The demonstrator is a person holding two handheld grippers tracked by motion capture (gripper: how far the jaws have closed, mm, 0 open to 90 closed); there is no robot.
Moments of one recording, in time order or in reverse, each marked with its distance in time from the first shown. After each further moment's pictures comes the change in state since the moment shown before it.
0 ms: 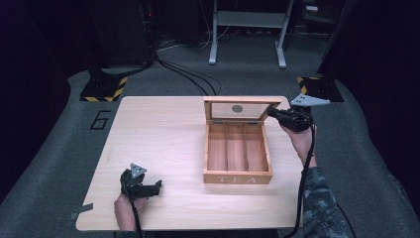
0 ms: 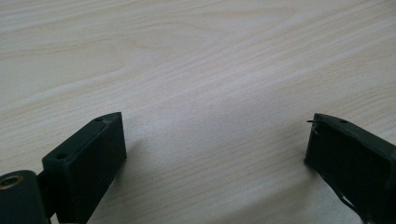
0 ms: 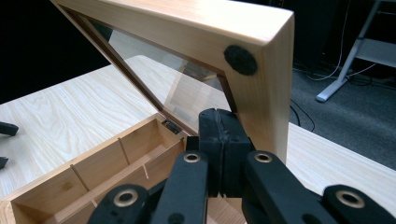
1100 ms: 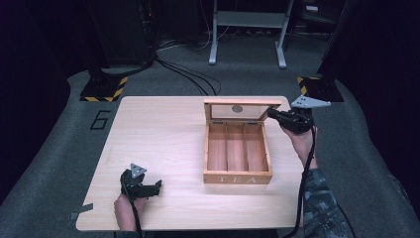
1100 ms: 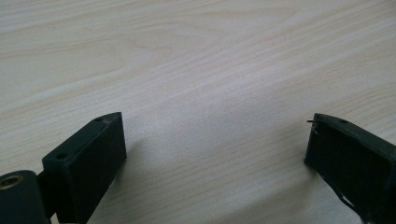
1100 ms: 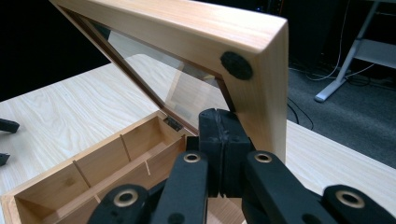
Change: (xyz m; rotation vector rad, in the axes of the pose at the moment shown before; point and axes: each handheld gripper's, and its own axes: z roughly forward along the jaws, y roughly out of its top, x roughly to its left) left arm 0.000 0.000 0.000 0.004 -0.001 0.005; right arm 0.004 -0.002 -0.004 -0.001 -0.005 -0.005
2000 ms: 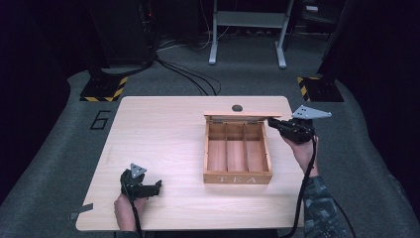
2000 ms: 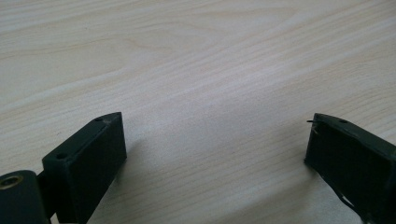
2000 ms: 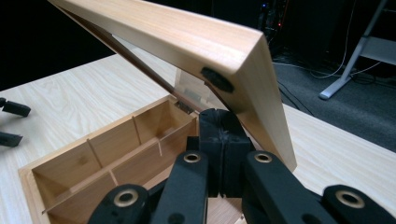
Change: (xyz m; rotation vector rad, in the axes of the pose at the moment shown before) left arm 0.000 0.000 0.000 0.000 0.002 0.001; right arm 0.012 -0.021 -0.010 0.009 0.013 -0.013
